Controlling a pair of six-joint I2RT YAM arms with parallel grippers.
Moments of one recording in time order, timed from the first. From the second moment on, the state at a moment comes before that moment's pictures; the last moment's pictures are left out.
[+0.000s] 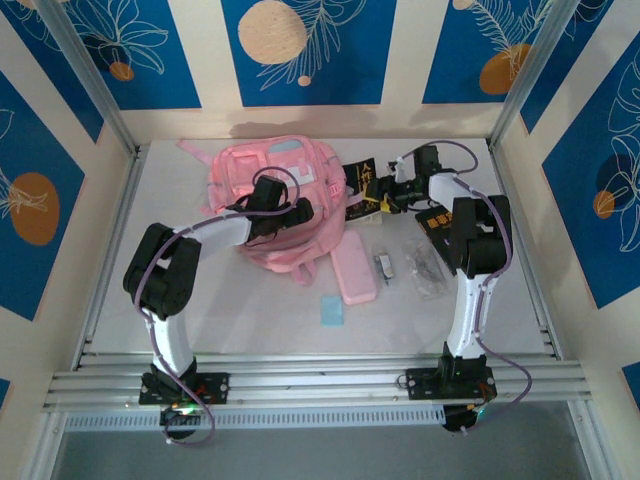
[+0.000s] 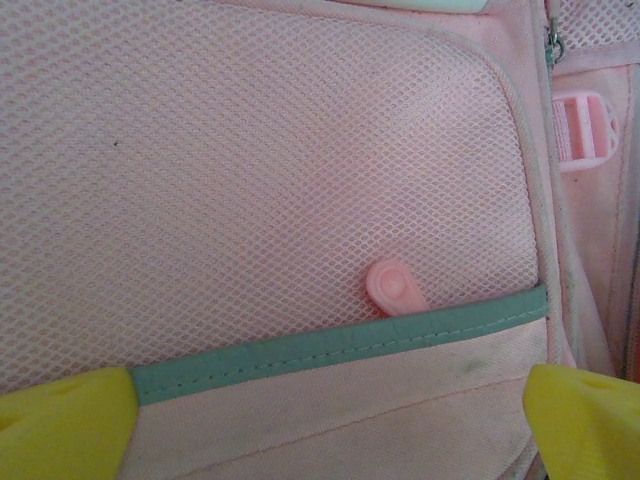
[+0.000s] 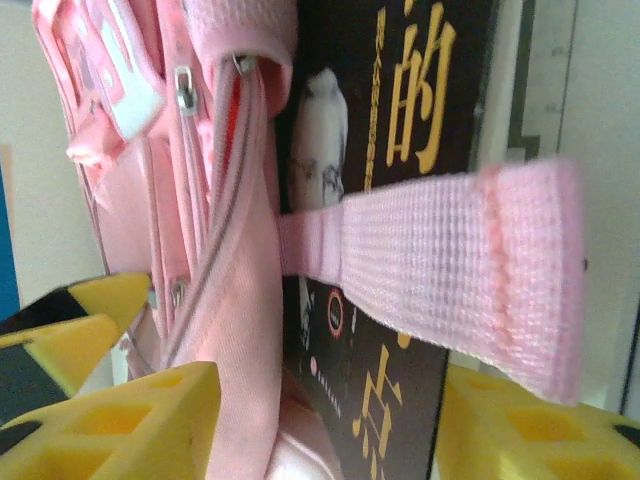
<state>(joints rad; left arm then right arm) -0.48 1.88 1.21 -0.14 0.06 -0.71 0.06 2.13 1.52 -0.49 -0.84 0.35</state>
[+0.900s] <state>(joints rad) -0.47 1.88 1.20 -0.13 0.09 -0.72 0.03 1.97 1.38 -0.49 -0.79 0.43</state>
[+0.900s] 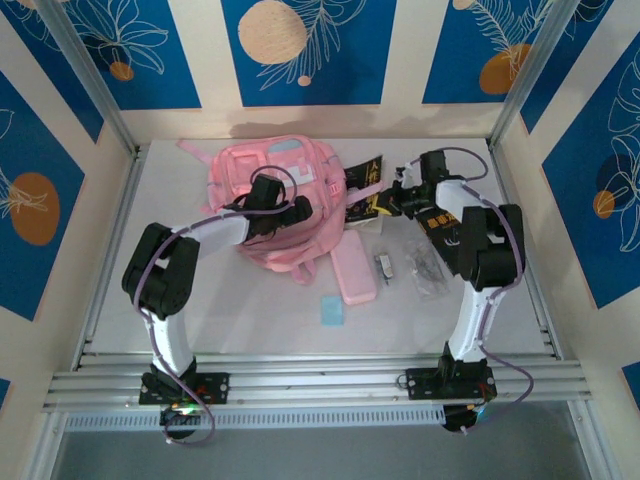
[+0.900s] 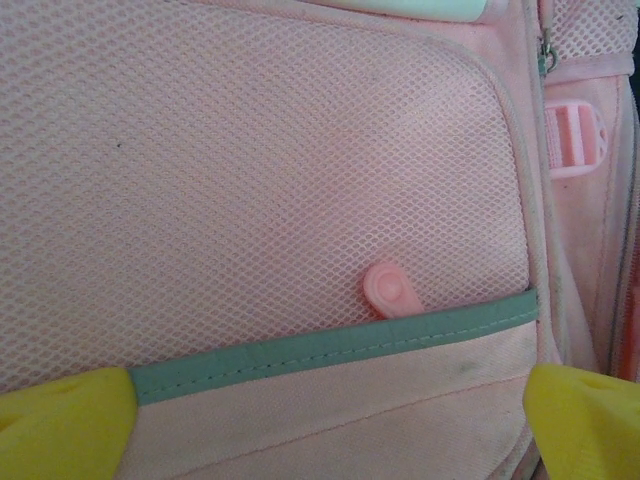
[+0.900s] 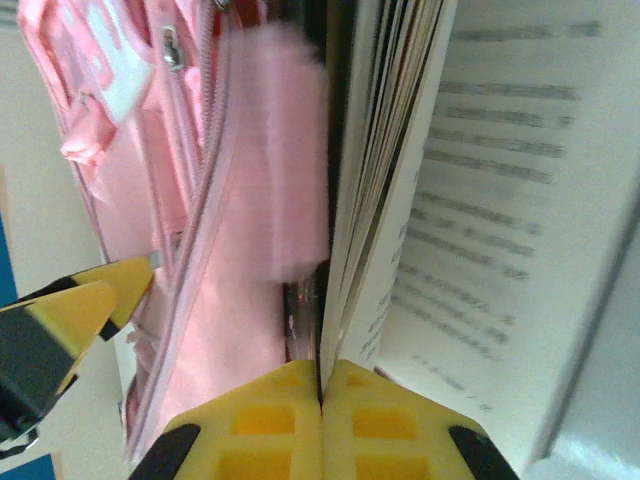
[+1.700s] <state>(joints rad) -0.43 1.70 1.11 -0.01 0.28 -0.86 0.14 1.72 1.65 -0.71 -0.83 0.42</state>
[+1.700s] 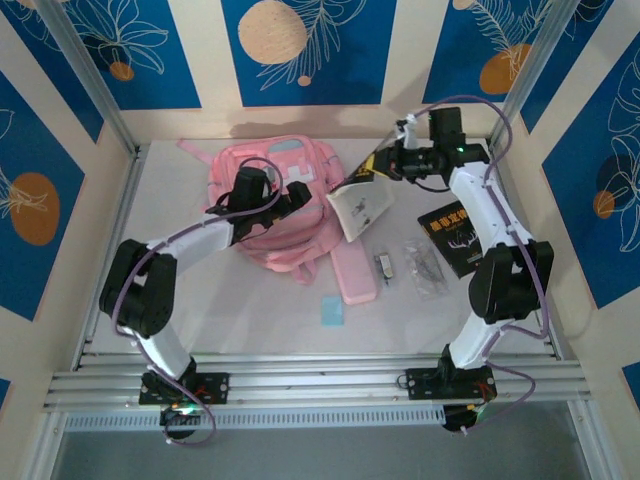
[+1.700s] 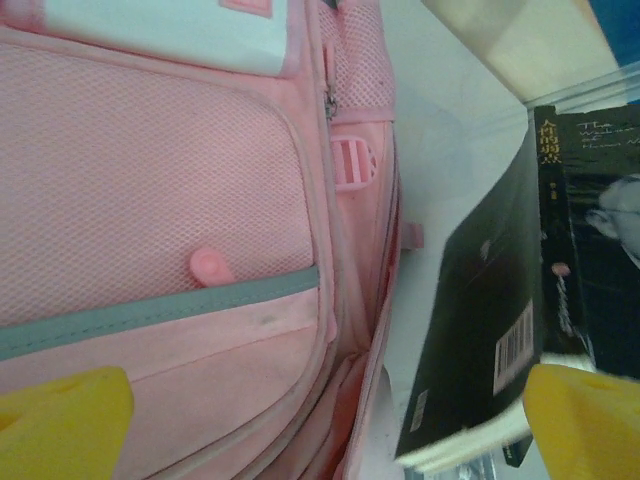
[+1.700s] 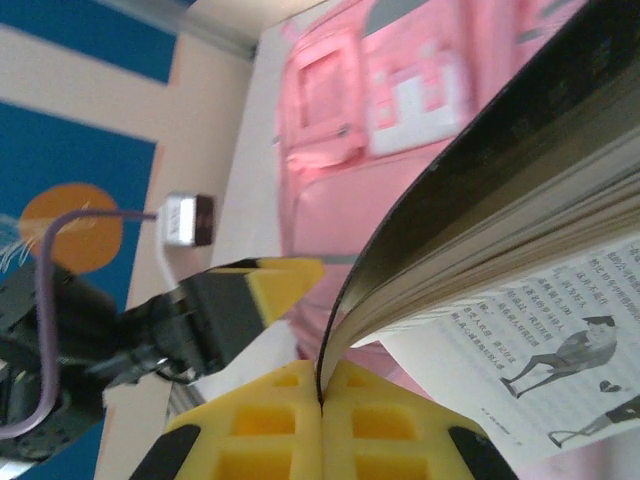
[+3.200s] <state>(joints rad) -0.47 1.79 0.96 0.32 0.39 -1.02 0.23 1.89 1.17 -0.39 -0.96 0.51</state>
